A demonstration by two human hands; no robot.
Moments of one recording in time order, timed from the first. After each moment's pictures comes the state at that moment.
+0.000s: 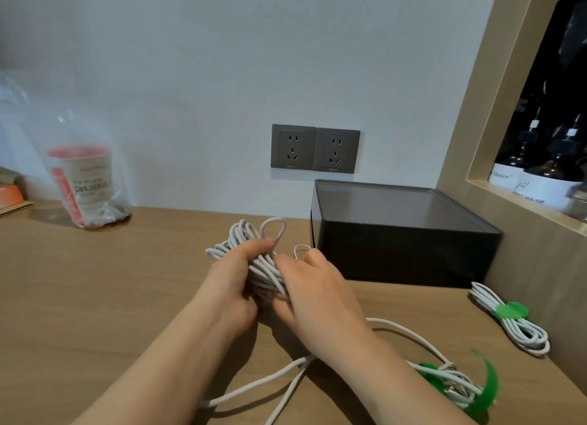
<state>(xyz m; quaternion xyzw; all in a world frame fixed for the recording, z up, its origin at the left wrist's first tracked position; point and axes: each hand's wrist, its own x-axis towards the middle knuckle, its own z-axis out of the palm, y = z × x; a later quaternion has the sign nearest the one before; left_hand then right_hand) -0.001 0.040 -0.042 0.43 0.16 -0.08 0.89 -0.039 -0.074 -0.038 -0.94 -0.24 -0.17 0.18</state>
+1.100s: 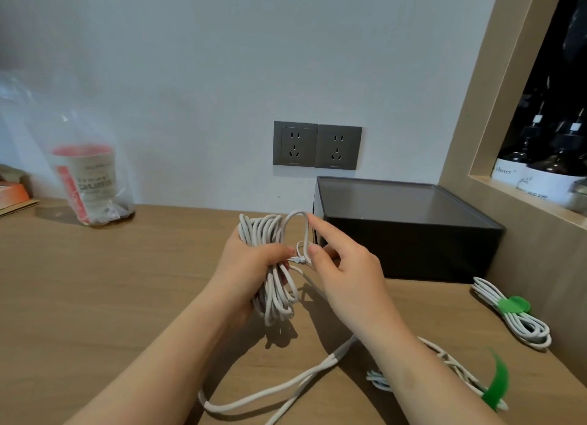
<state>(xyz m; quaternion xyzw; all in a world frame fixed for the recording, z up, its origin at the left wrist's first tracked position) -0.008 0.041 -0.038 0.61 -0.03 0.01 0.79 -0.030 -0.096 -0.037 -0.84 -0.14 -0.17 0.50</state>
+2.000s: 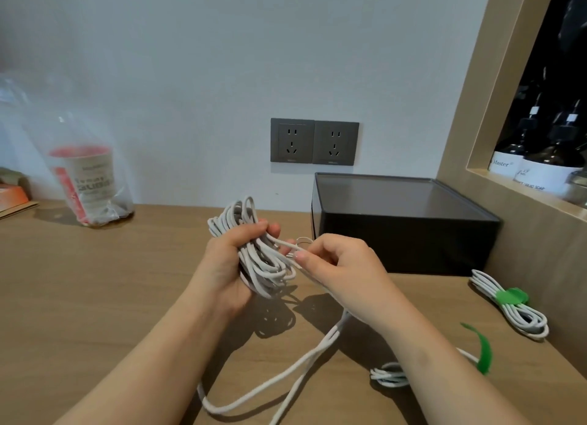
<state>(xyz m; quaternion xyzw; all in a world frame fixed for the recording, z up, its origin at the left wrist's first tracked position) -0.005 0.046 -0.033 0.38 0.00 -0.08 0.92 -0.027 -0.106 -0.033 -0.88 -0.15 -0.09 0.45</state>
